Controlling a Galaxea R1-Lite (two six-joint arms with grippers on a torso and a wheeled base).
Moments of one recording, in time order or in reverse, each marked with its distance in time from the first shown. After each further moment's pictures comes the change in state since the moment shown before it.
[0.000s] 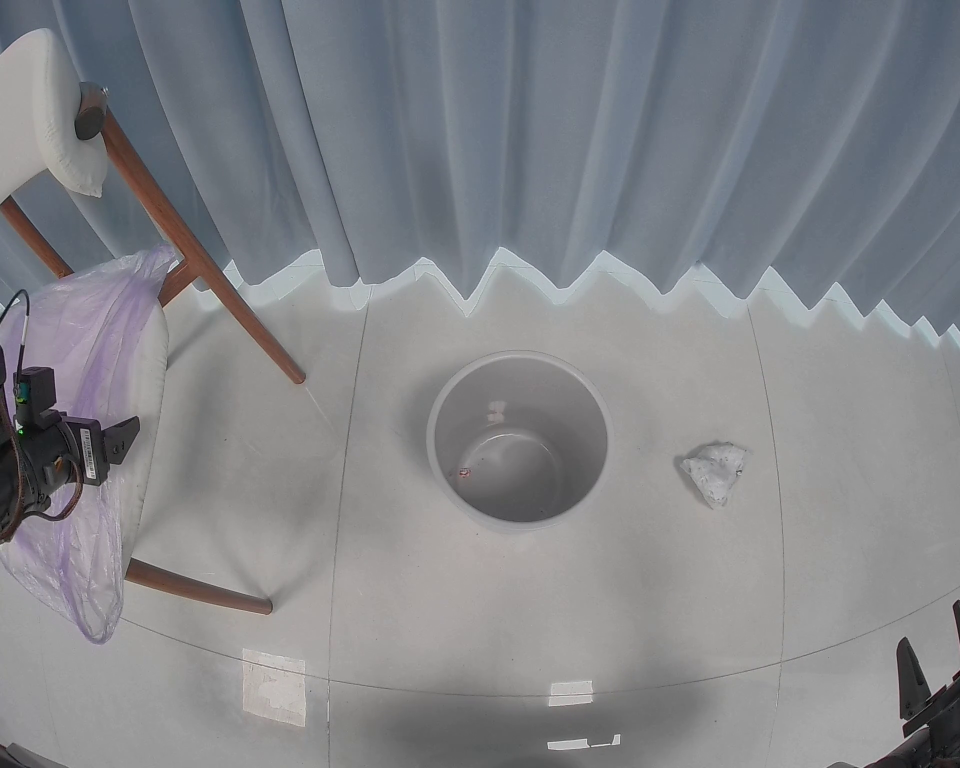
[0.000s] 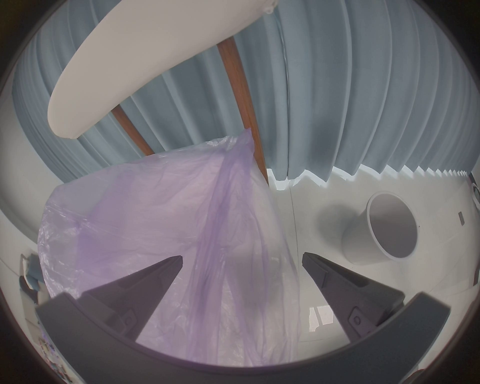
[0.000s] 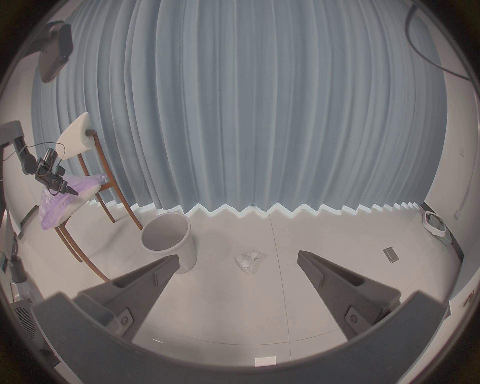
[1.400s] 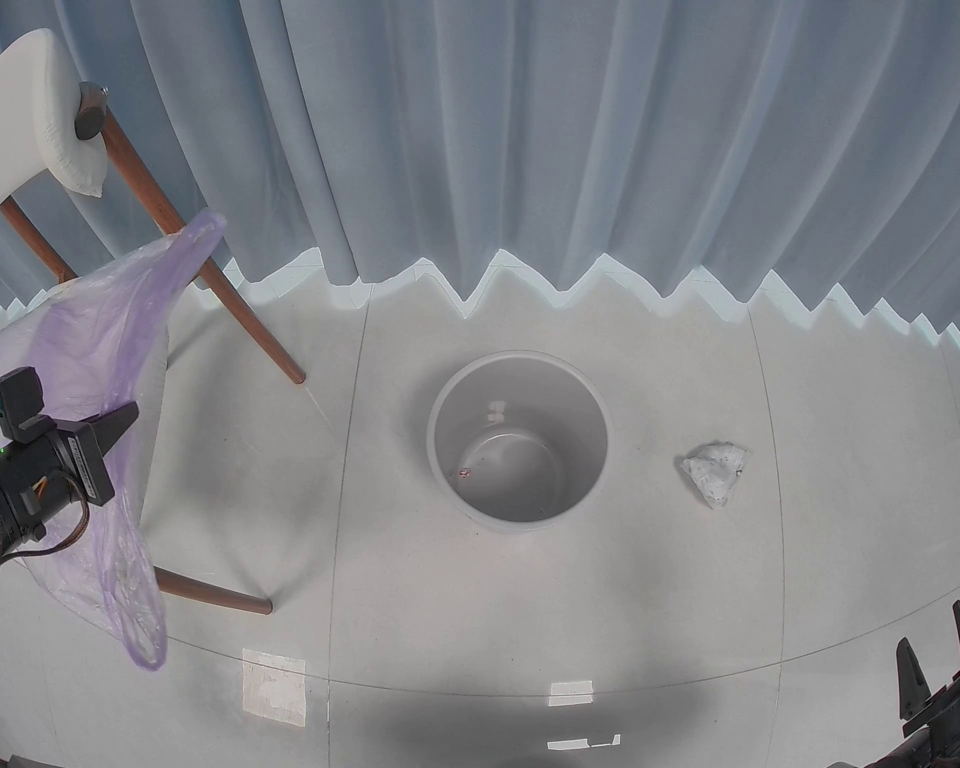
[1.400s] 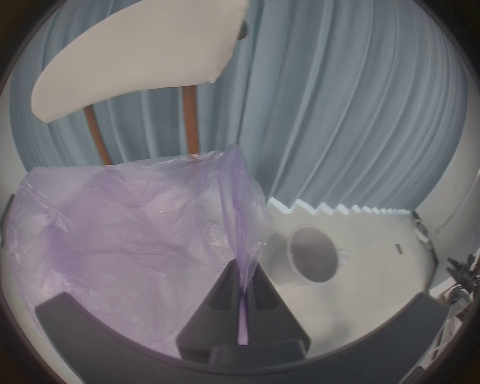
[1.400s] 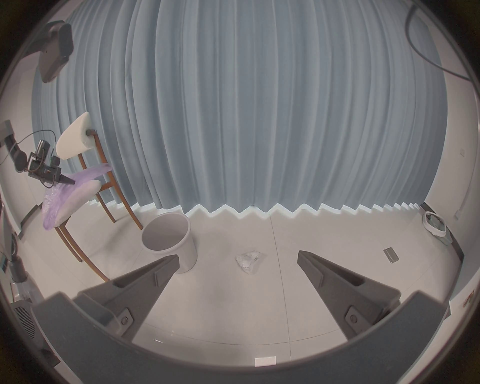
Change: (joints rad) left arm -0.143 -0.175 0.083 -0.047 -0.254 -0.205; right arm 0.001 0.000 0.000 0.000 0.000 -0.001
